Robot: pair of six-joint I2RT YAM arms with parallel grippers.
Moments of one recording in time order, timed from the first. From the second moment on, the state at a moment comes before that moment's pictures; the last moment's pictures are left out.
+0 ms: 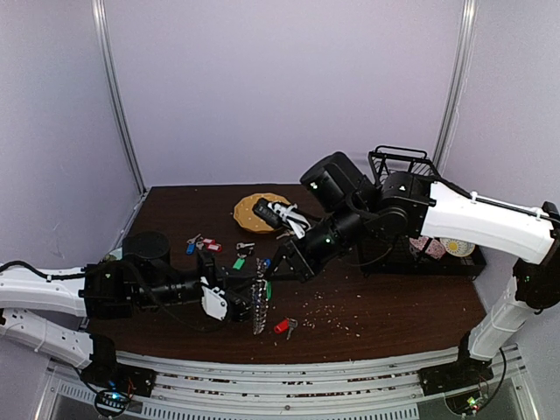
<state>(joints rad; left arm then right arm) -1.19 1.02 0.64 0.14 -0.02 1.15 1.10 1.60 1.57 -0.73 -0.36 0.34</state>
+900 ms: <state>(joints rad) -1.20 1.06 0.65 0.14 -0.08 1.05 1.10 1.58 1.50 -0.68 -0.33 0.32</state>
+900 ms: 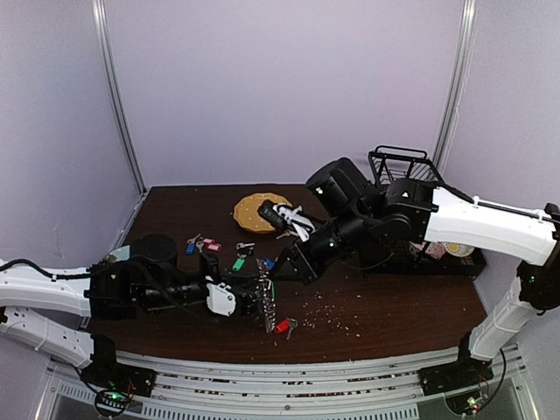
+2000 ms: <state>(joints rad) -1.18 1.21 1.00 -0.20 0.56 0.72 1.19 1.17 1.21 -0.52 -0.43 -1.12</state>
